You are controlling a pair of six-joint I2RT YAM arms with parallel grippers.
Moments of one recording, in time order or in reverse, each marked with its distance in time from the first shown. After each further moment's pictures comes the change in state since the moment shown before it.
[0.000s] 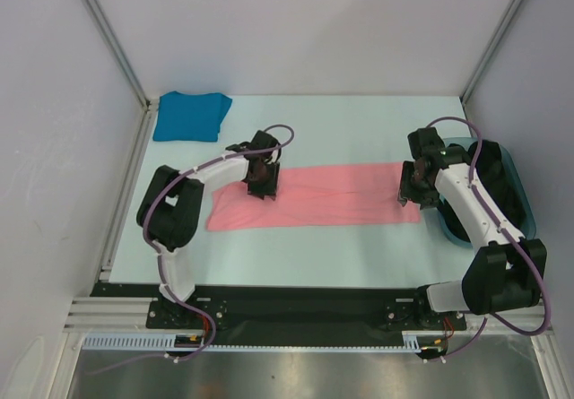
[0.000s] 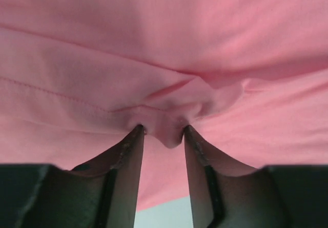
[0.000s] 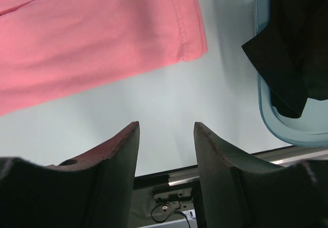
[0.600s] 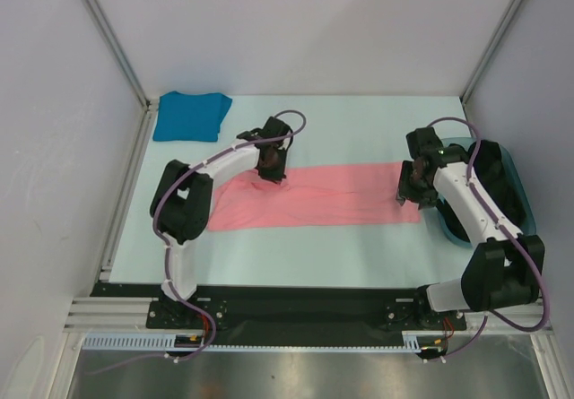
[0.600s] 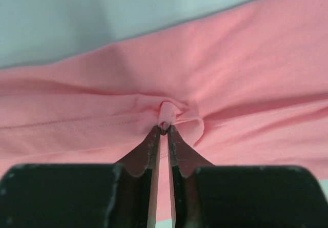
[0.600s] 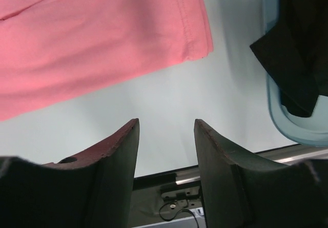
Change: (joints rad) left arm -0.034 0.109 0.219 -0.040 -0.053 0.020; right arm 0.003 0.012 0.000 0.007 0.000 0.033
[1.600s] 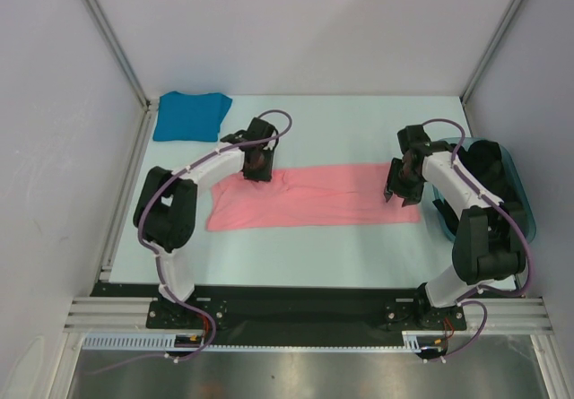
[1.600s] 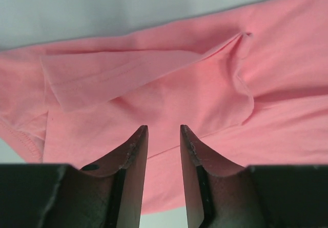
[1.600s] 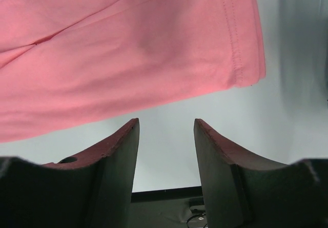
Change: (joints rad) left arm 0.053 -0.130 -0.114 0.011 -0.071 0.044; right arm -0.005 0.185 0.016 0.124 -0.123 0.071
